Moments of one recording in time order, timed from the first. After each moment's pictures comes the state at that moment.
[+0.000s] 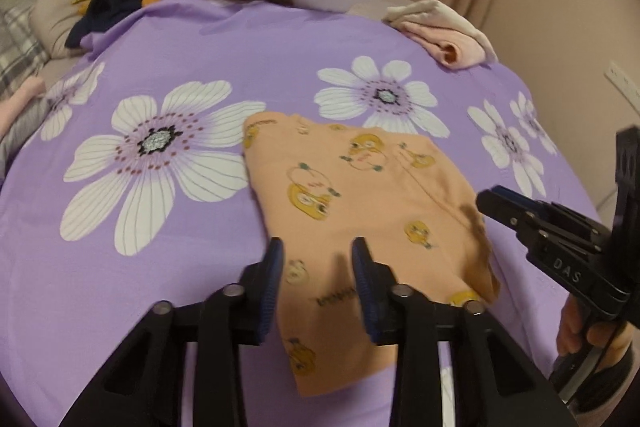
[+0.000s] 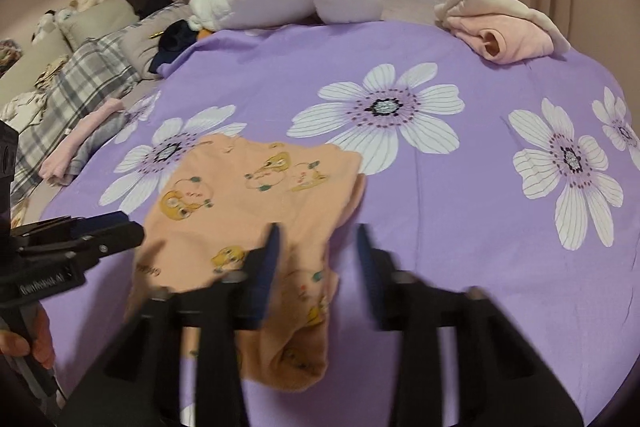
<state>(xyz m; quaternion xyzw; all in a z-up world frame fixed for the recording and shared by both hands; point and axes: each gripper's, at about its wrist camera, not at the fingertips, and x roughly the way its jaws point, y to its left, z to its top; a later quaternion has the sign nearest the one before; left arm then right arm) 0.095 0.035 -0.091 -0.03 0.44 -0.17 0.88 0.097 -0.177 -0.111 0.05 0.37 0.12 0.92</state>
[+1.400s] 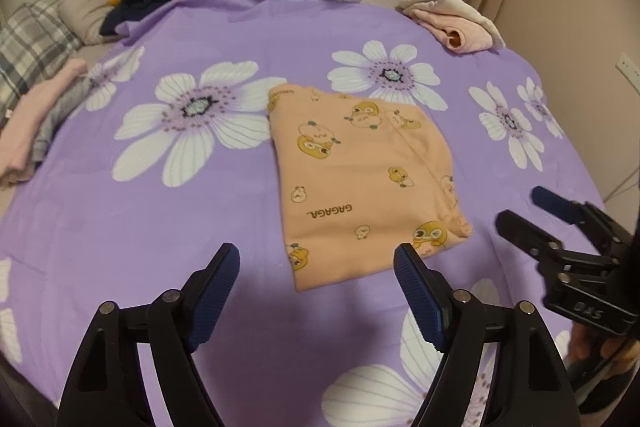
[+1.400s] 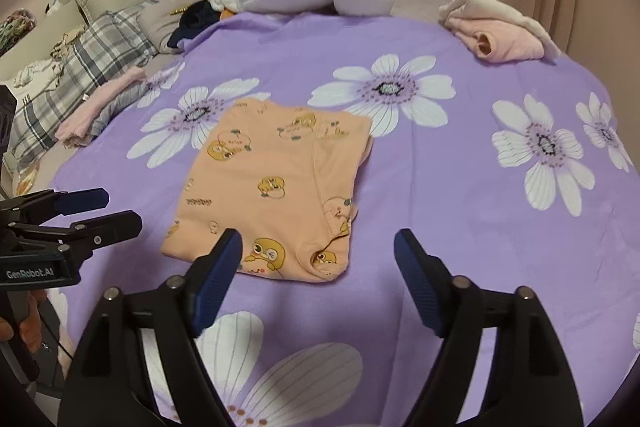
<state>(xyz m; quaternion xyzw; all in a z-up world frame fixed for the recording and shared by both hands) 0.032 0.042 -0.058 -0.01 0.47 -0.11 0.88 0.021 -0.167 -0.086 0.01 0.39 0.11 0.92</state>
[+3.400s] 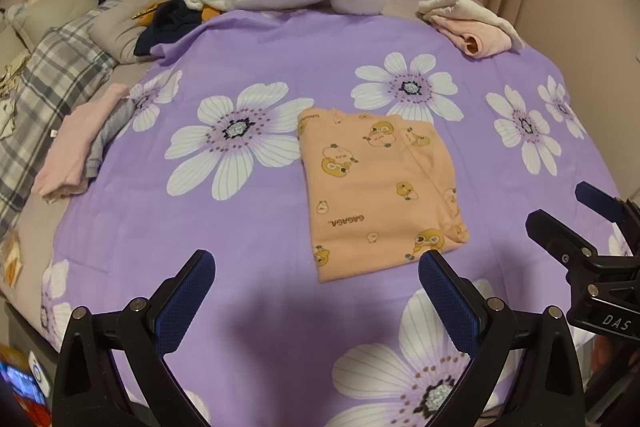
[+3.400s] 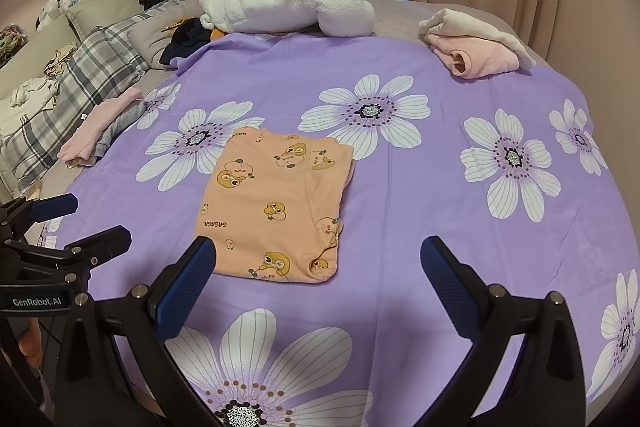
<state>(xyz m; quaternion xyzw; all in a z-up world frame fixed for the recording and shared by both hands) 0.018 0.028 -0.008 0.03 0.48 -0.05 0.88 0.004 -0.174 -0.029 0.02 0.39 0.09 0.92</state>
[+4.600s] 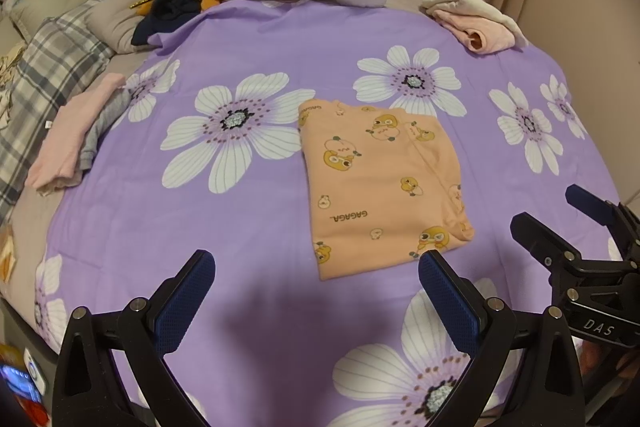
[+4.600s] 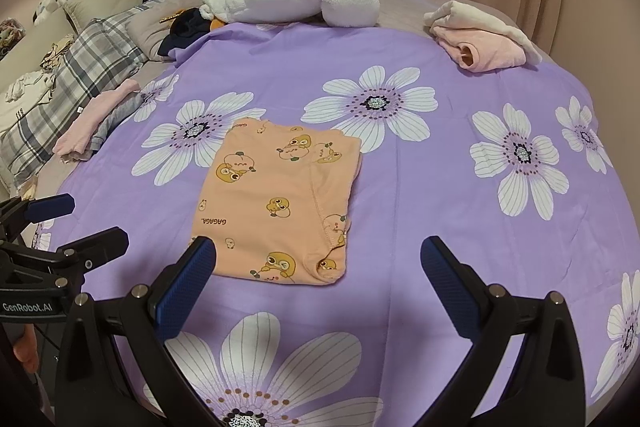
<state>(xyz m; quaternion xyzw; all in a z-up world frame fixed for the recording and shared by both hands) 0.024 0.034 -0.016 0.02 0.49 -0.05 0.87 0.015 -0.161 -0.041 0.02 0.40 0.08 0.91</state>
